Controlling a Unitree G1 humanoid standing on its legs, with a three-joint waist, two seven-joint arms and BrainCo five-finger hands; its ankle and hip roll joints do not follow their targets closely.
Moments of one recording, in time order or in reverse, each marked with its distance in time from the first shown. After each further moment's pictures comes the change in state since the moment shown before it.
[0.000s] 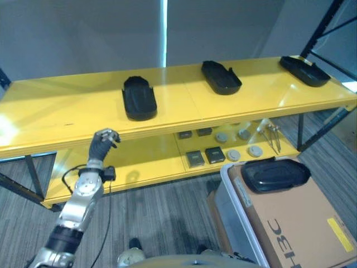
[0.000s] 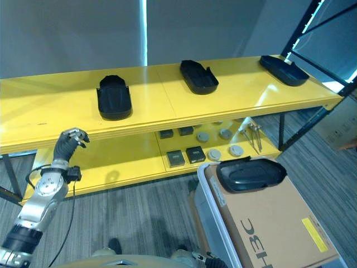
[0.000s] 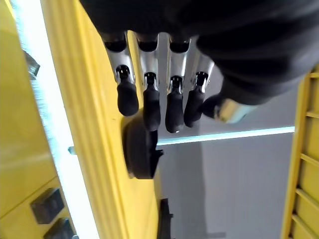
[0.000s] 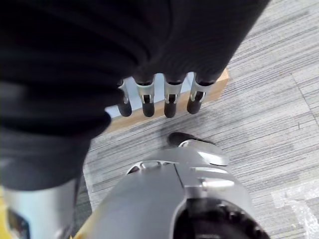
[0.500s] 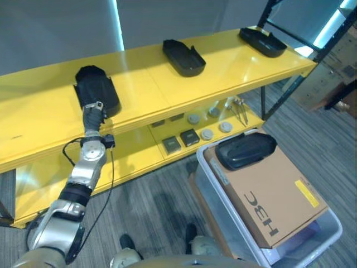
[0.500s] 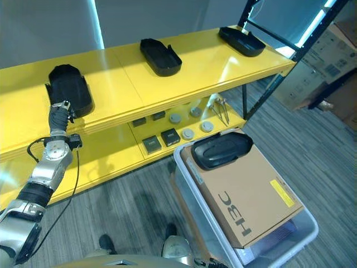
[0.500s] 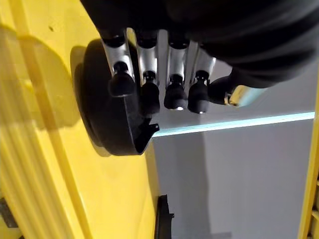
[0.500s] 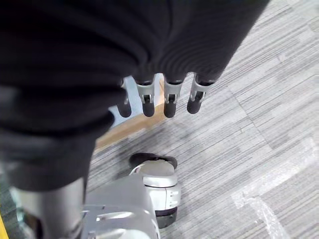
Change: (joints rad) left arm -0.372 0.004 -0.052 0.446 -0.019 -0.076 0.160; right arm -0.021 -0.026 0.034 0.079 -0.003 -0.026 0.033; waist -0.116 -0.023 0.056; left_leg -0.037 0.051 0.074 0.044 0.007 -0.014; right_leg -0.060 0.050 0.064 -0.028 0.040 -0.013
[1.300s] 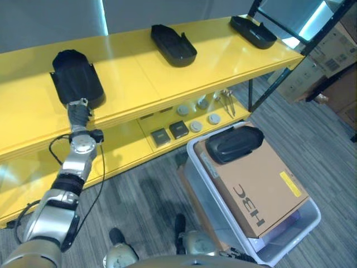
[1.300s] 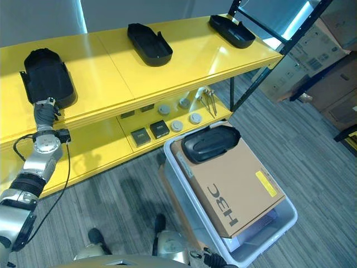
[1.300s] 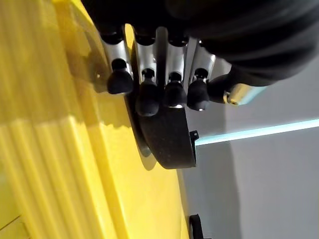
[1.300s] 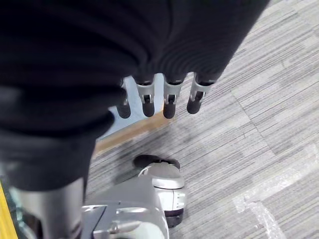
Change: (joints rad) left arm -0.096 0.076 0.005 0.167 0.003 -0.005 0.065; right arm -0.018 0.000 0.023 -0.031 -0.037 -0.030 0.059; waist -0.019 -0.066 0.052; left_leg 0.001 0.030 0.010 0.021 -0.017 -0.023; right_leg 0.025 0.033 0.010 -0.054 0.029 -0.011
